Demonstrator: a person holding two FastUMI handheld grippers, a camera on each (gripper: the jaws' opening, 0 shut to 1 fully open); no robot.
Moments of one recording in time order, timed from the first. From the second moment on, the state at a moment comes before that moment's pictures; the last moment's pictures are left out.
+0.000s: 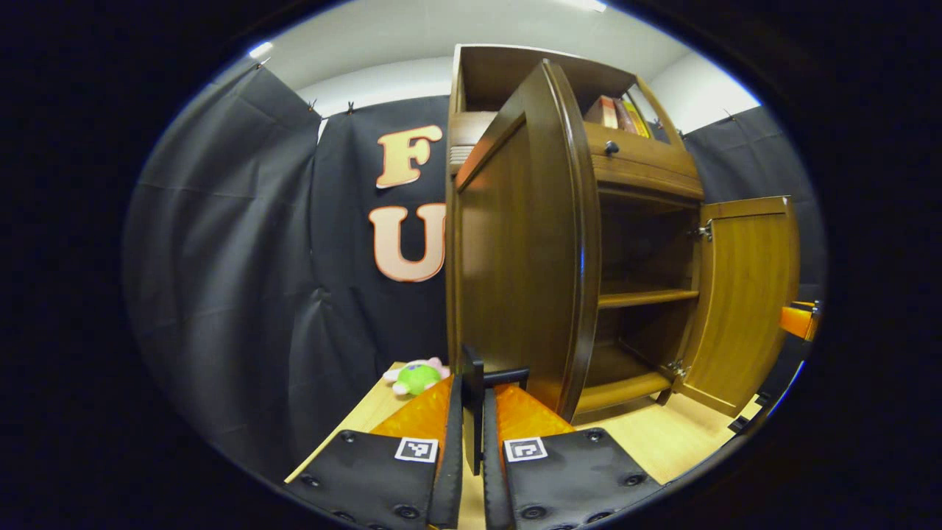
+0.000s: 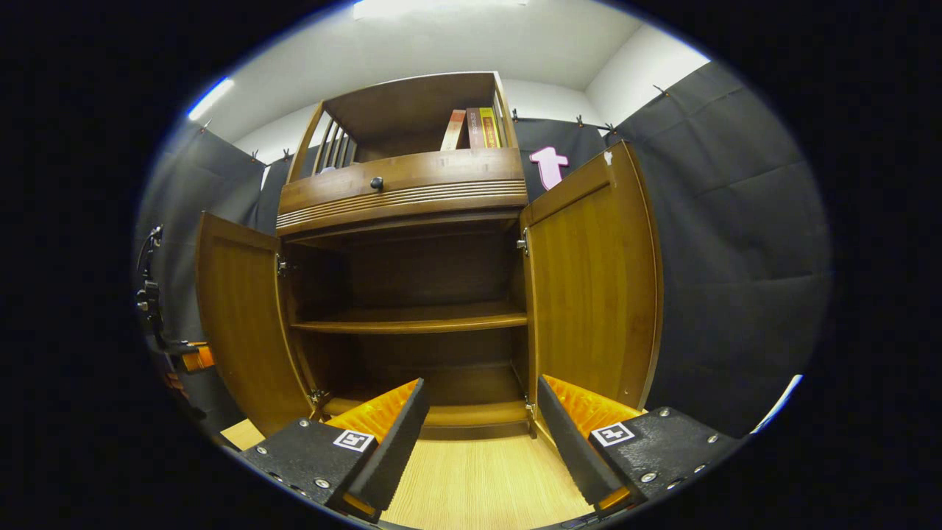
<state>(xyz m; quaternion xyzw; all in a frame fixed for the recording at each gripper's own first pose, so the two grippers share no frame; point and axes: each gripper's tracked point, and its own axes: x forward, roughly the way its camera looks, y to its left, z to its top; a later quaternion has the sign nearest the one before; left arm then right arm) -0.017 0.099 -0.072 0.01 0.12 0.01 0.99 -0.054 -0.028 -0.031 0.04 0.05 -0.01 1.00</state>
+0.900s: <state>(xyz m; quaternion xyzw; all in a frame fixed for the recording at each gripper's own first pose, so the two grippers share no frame) -0.011 0.168 -0.070 -0.02 0.07 -0.14 0.99 -0.050 0.028 -0.016 0.00 0.04 0.01 1.00</state>
